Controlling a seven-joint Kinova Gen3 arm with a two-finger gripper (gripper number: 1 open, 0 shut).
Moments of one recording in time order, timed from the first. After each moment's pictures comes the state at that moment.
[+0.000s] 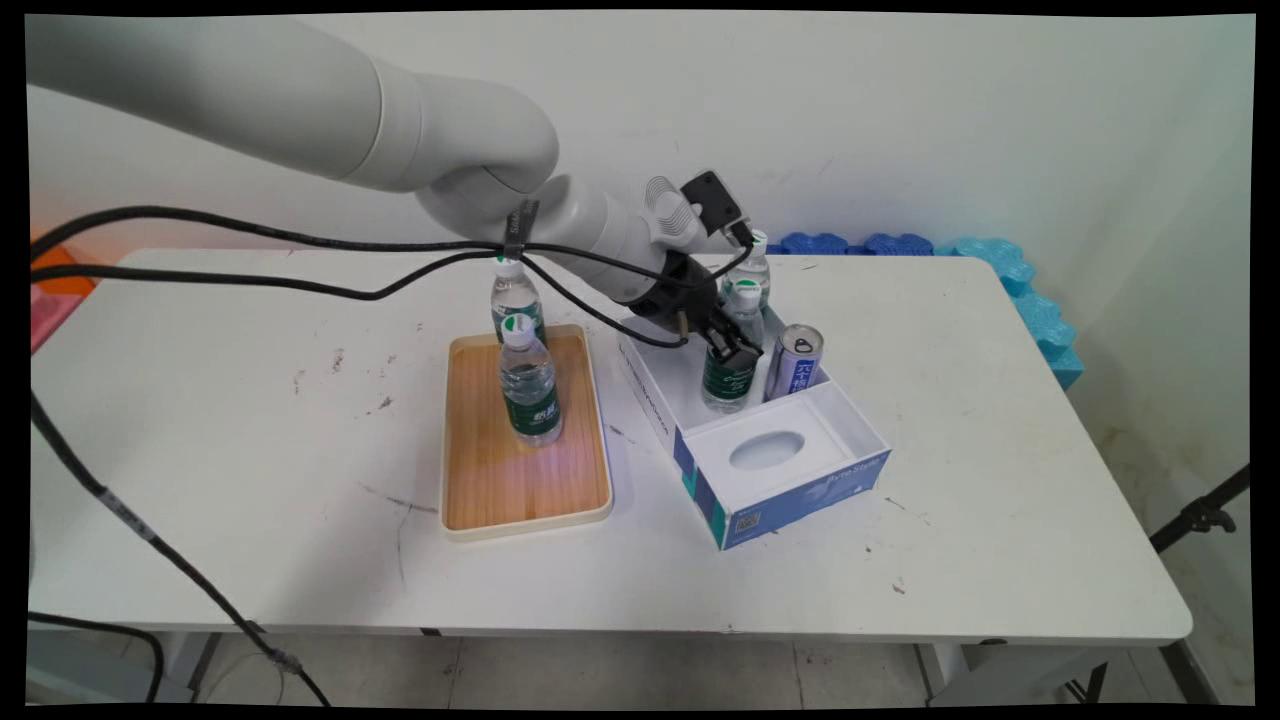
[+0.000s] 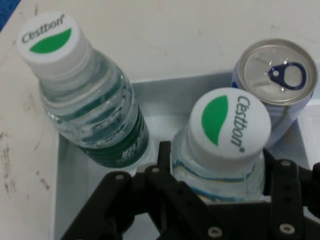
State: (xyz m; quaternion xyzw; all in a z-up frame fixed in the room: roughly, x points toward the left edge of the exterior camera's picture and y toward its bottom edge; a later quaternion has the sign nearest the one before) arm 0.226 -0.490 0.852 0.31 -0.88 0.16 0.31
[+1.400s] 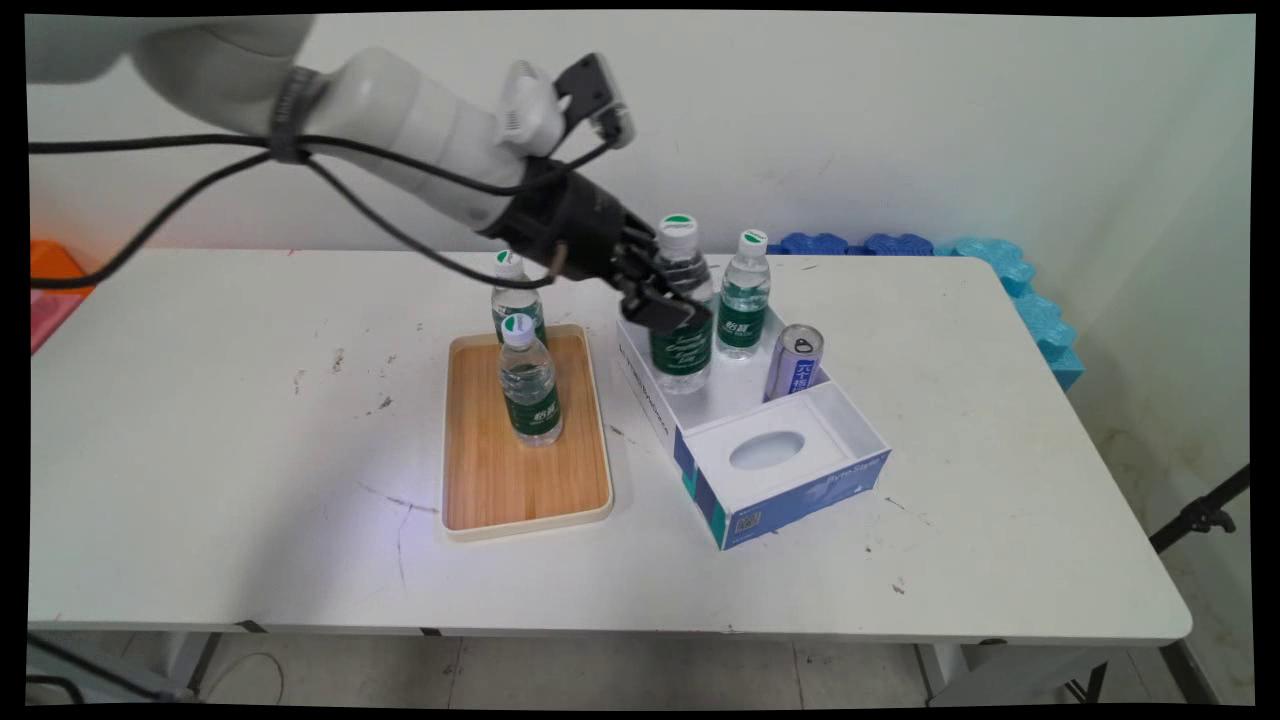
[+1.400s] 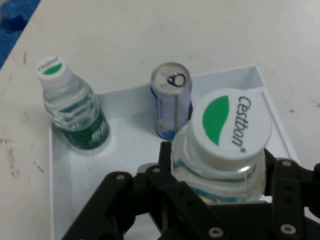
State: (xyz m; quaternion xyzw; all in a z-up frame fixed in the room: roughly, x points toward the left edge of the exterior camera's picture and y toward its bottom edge) arm 0.304 -0.402 0.967 0.27 -0.88 0.13 0.37
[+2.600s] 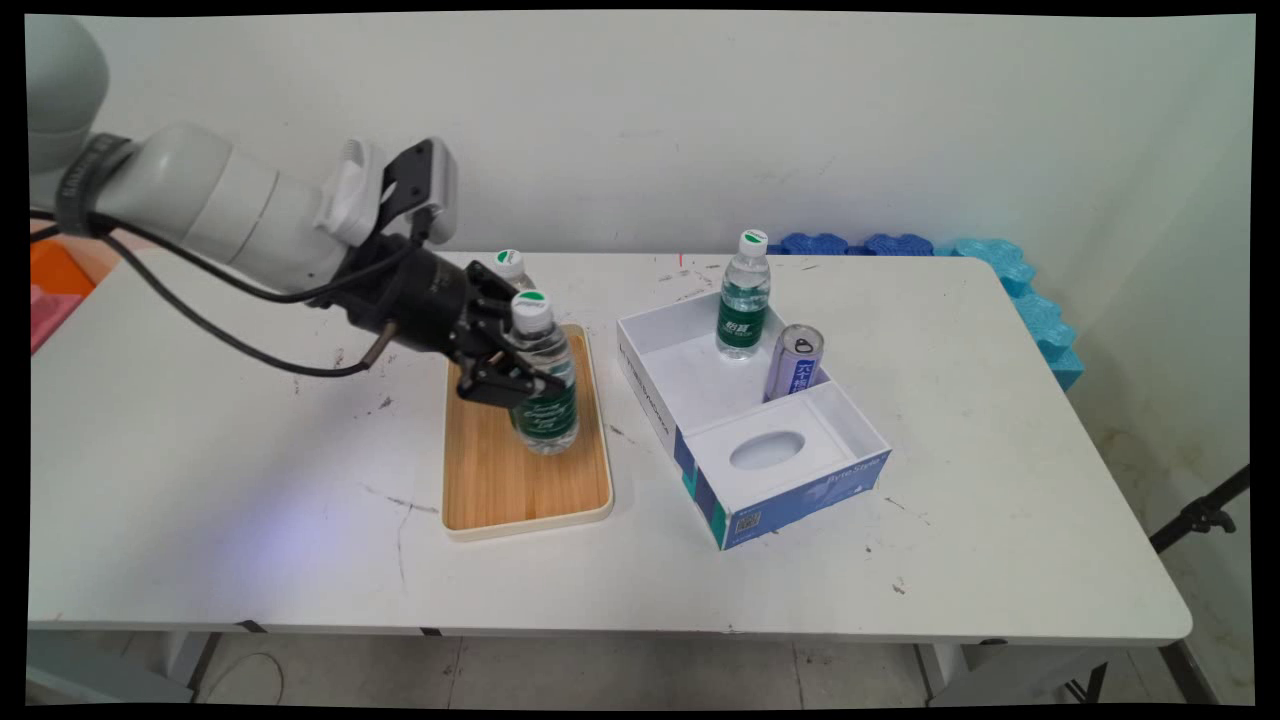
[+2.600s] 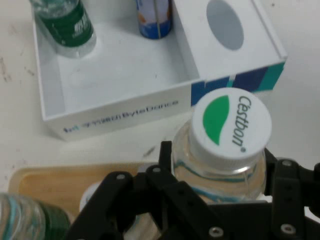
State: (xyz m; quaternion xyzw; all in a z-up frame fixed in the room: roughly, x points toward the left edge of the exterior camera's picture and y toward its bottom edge) arm 0.394 -0.326 0.939 0.24 -0.90 0.12 0.33
